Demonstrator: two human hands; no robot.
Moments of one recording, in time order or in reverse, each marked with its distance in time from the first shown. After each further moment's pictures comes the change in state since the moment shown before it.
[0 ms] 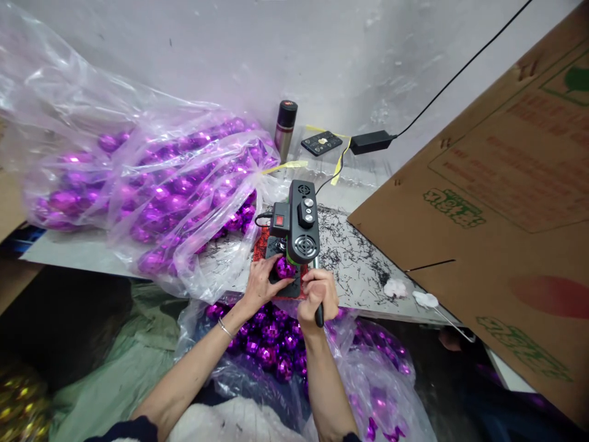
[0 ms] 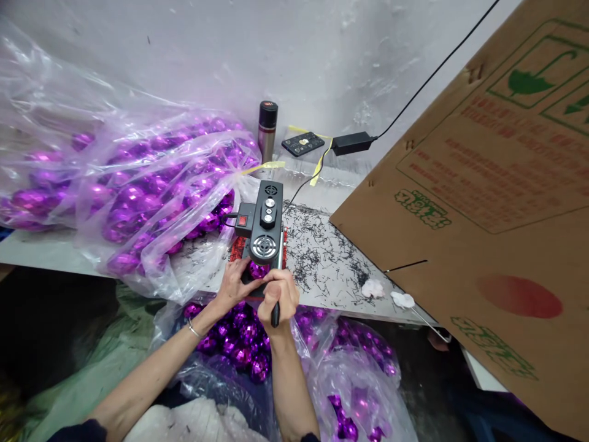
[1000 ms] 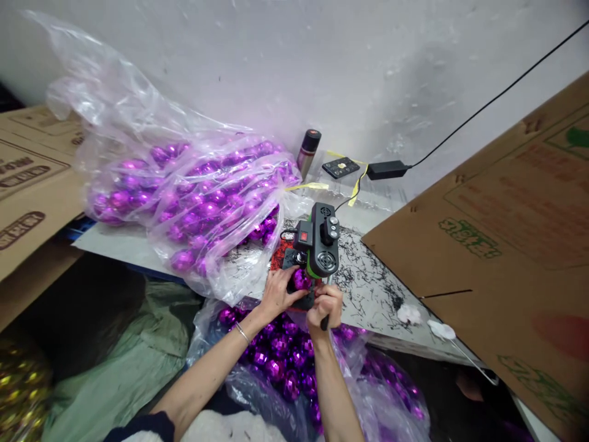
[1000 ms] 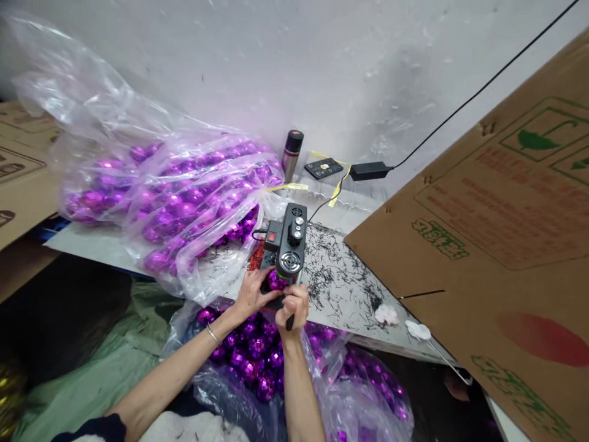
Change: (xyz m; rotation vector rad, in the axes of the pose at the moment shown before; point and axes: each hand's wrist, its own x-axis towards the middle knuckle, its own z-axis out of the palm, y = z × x) left_hand 0.000 0.001 0.005 0.008 -0.023 0.020; right_hand -0.023 0.034 0.015 0.064 0.067 -0.165
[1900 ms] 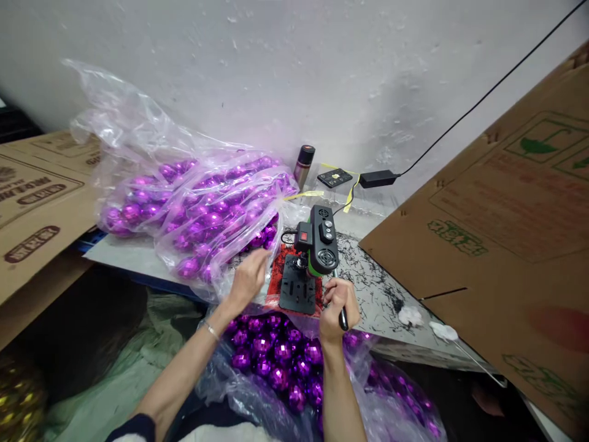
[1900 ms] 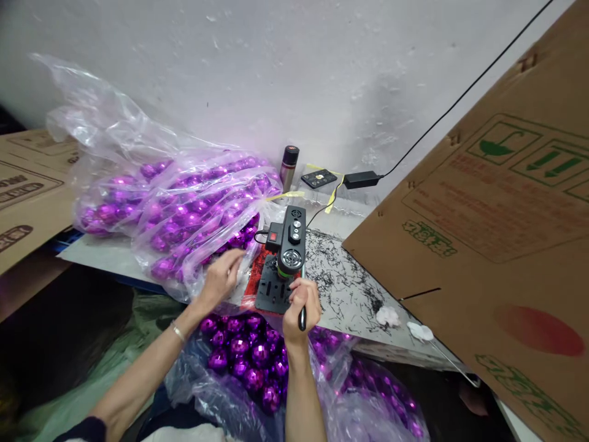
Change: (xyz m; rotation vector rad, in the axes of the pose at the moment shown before) left_hand 0.024 -0.025 -0.093 0.191 0.191 0.187; right_hand 0.047 -0.042 -0.005 0.005 -0.003 0.311
